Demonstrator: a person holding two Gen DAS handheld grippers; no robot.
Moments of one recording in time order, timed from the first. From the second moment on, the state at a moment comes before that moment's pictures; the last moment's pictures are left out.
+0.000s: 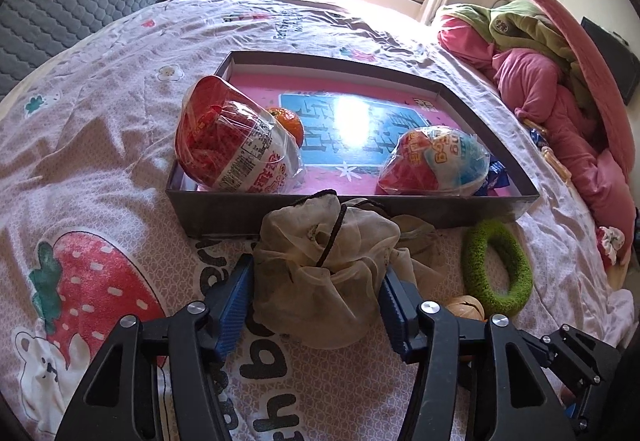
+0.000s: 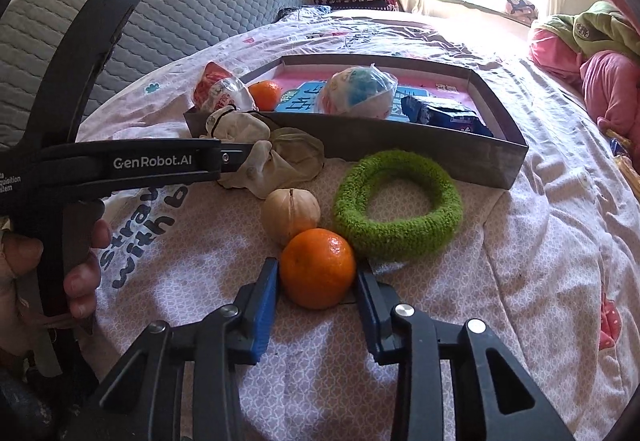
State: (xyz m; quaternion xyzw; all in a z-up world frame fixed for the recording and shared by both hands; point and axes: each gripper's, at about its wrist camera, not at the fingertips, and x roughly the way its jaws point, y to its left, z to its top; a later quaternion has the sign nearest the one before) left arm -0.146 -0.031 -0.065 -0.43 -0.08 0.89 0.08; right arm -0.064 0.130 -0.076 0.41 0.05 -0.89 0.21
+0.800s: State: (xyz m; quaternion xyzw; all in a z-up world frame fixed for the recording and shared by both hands) left arm -0.101 -0.026 -0.024 -0.41 -0.10 0.90 0.11; right arm -0.048 0.141 -0.050 0.36 0.03 -0.91 0.23
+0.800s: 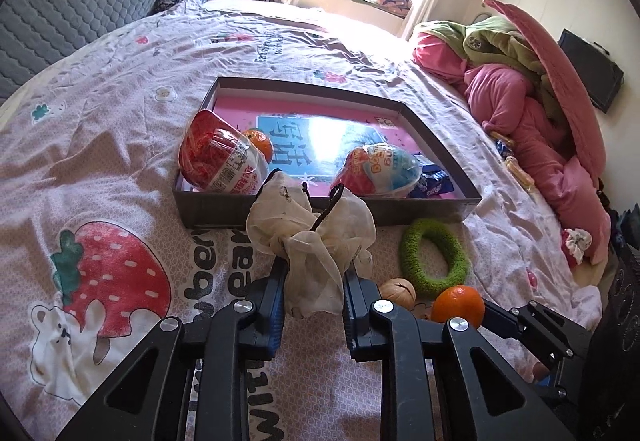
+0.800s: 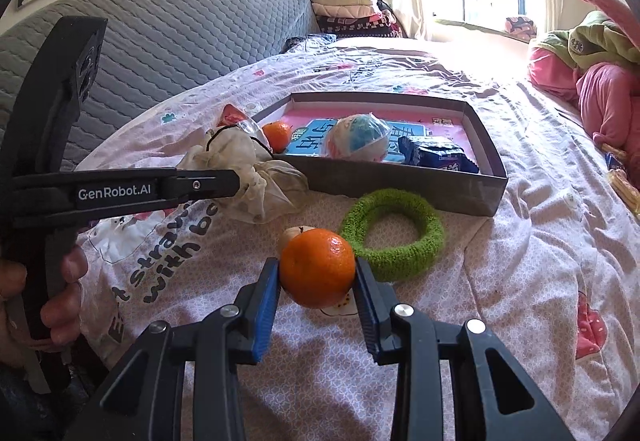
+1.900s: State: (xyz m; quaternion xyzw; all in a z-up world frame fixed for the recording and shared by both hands) left arm -0.086 -0.006 0.023 -0.34 -0.07 0.93 0.09; right arm -0.055 0.153 -0.019 0.31 0.03 -0.93 0.22
